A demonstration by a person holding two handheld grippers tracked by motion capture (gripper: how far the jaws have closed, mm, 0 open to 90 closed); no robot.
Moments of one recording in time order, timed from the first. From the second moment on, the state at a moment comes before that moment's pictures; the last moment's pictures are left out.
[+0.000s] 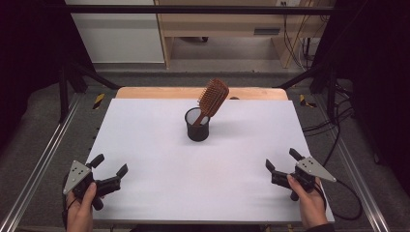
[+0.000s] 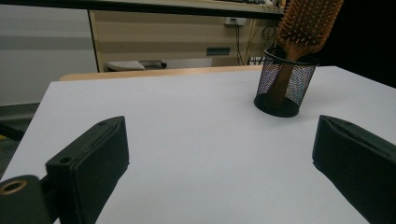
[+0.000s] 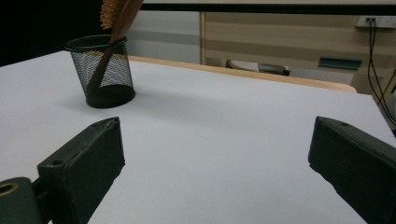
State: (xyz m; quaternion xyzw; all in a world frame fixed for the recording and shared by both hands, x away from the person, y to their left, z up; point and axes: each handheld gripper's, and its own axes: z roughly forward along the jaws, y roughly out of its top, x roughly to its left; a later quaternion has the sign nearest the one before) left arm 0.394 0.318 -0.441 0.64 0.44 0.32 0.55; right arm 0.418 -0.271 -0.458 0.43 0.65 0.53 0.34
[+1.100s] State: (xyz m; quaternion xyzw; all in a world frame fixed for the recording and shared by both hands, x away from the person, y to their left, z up) left arm 0.394 0.314 -0.442 0.64 0.42 0.31 0.56; right arm 0.425 -0.239 -0.461 0.39 0.66 0.56 0.31
